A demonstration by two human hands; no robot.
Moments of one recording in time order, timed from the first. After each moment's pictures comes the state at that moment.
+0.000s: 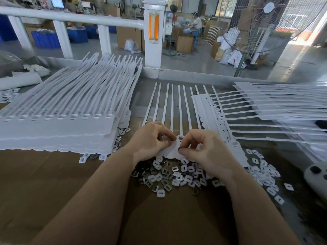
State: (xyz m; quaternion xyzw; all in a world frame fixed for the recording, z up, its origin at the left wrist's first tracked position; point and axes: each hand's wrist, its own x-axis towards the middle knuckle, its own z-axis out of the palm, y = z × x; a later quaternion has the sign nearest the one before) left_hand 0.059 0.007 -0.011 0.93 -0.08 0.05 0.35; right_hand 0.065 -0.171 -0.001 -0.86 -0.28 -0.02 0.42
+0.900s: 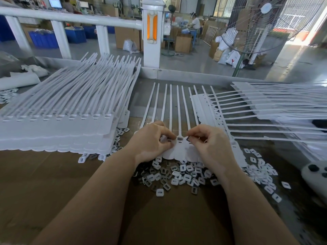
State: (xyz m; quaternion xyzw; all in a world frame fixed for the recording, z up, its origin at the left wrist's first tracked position) left_hand 0.058 0.002 -0.012 0.95 -0.08 0.05 0.31; right_hand 0.073 -0.170 -0.011 -0.88 -0.17 -0.12 0.42
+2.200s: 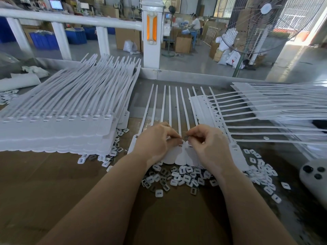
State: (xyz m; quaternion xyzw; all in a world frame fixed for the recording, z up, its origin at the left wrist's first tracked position) left_hand 0.062 -0.015 -0.014 0.93 -0.06 0.10 0.34; right_hand 0.074 -0.168 -0.013 -0.89 -0.16 -0.13 0.41
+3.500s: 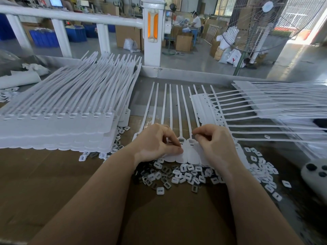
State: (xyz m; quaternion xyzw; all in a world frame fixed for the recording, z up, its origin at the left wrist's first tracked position) left_hand 0.054 -0.004 -0.007 0.89 -0.11 0.00 0.44; right_hand 0.075 -0.174 -0.010 -0.89 -0.11 -0.10 0.42
